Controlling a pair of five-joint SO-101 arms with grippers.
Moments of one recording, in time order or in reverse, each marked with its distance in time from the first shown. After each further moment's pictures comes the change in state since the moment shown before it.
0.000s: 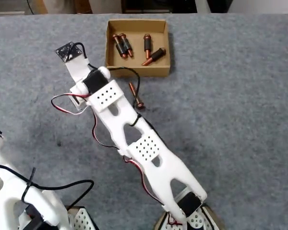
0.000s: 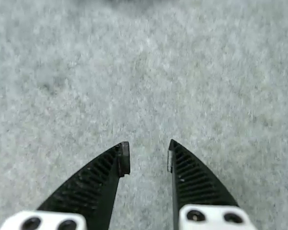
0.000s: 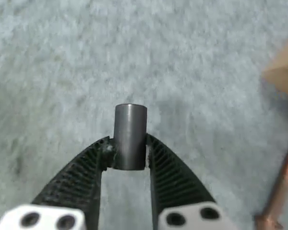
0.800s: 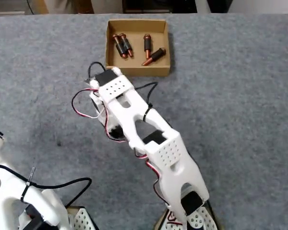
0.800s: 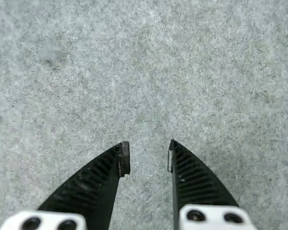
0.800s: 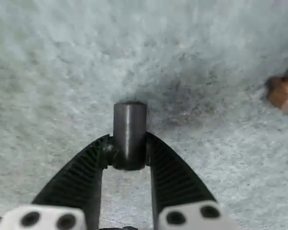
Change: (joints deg) left arm 0.0 0.0 -4.6 9.8 0.0; right arm 5.3 -25.0 61.5 -0.2 5.5
